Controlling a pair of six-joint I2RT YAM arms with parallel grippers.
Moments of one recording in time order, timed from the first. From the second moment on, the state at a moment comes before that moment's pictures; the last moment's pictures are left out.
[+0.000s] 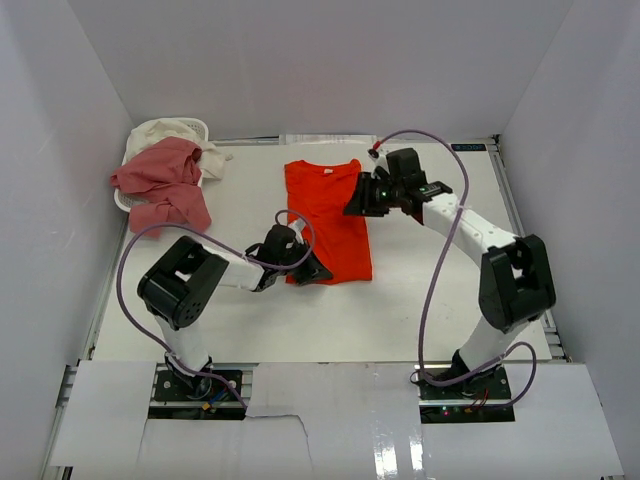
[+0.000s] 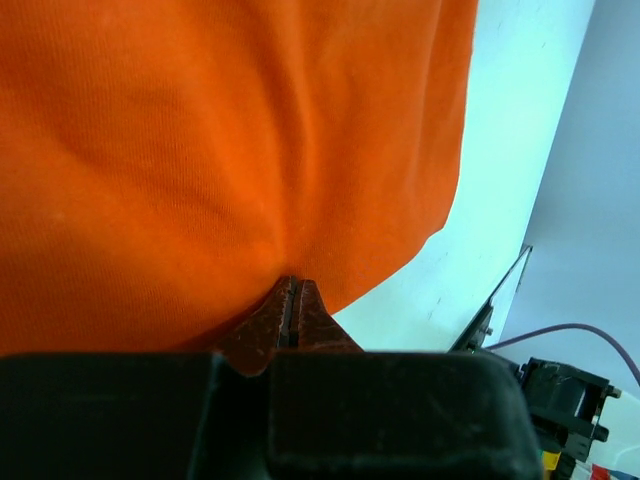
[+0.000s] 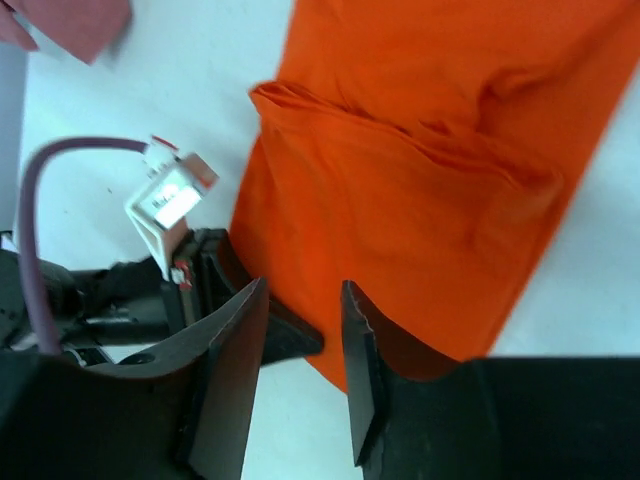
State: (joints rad) left arm -0.59 1.82 0.72 0.44 0.40 -0.95; right arm 0.44 1.76 1.37 -0.27 -0.45 0.40
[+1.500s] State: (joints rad) left arm -0.49 1.21 0.53 -0.26 0.14 -0.93; right arm 0.52 1.40 0.40 0.26 -0.57 0.86
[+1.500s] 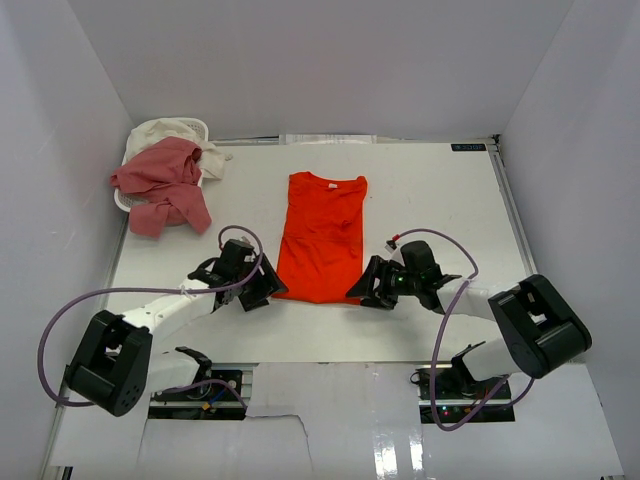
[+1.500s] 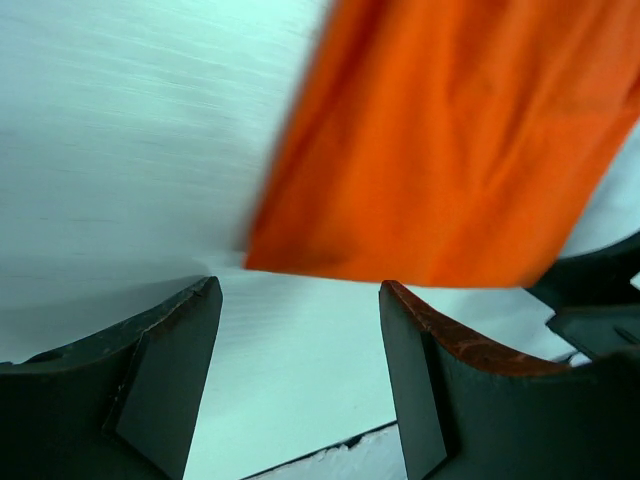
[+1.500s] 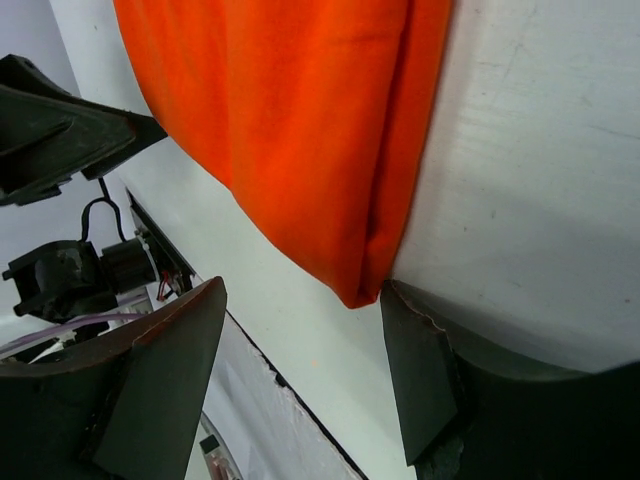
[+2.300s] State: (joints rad) left arm -0.34 1.23 0.41 -0.02 0.31 -0.92; right arm 0.54 1.49 0.40 0.29 -0.52 0.86
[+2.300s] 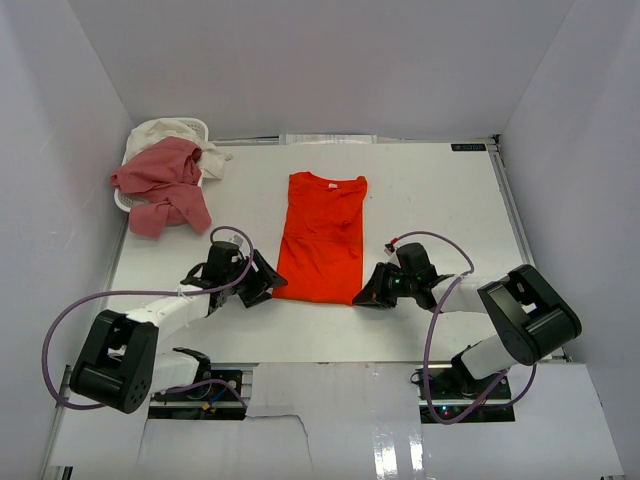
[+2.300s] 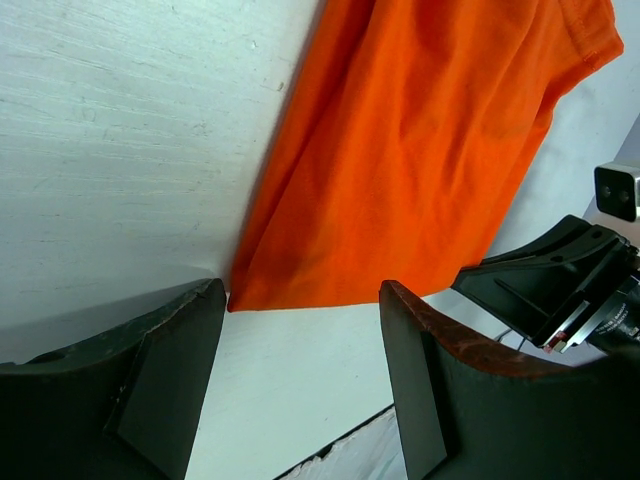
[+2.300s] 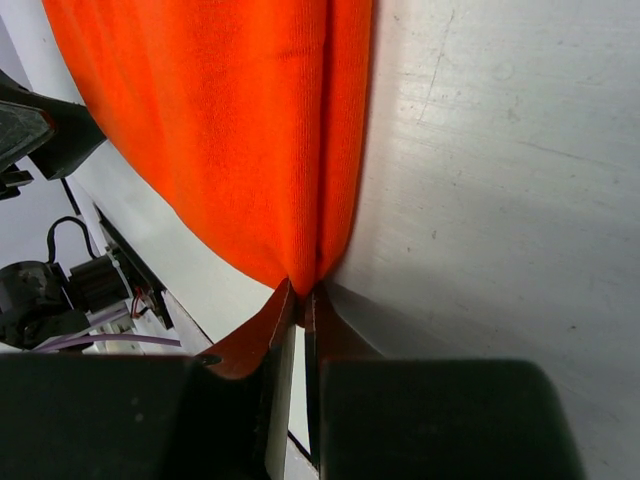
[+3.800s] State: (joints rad) left arm -0.42 1.19 0.21 0.19 0.47 -0.95; right arm 0.54 1.27 0.40 -0.06 -0.49 0.68
